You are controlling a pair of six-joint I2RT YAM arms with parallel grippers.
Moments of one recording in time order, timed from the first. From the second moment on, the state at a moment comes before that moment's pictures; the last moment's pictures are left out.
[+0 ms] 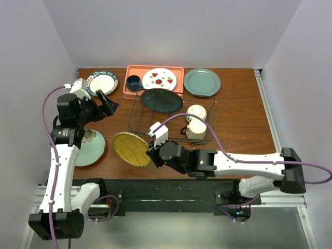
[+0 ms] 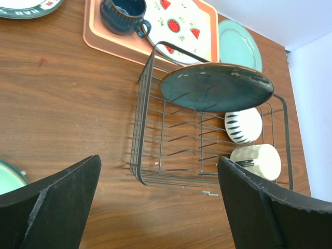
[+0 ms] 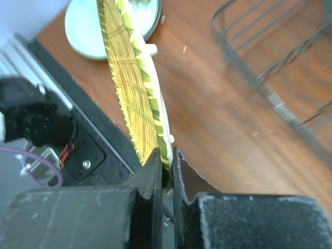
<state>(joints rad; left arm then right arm) 0.07 0.92 0.98 -0.50 0.34 -0.46 1.39 1.33 1.04 -0.17 0.48 0.44</state>
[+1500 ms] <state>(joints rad) 0.07 0.97 1.05 -0.53 0.40 -0.38 0.86 1.43 1.17 -0.09 0.32 -0.66</state>
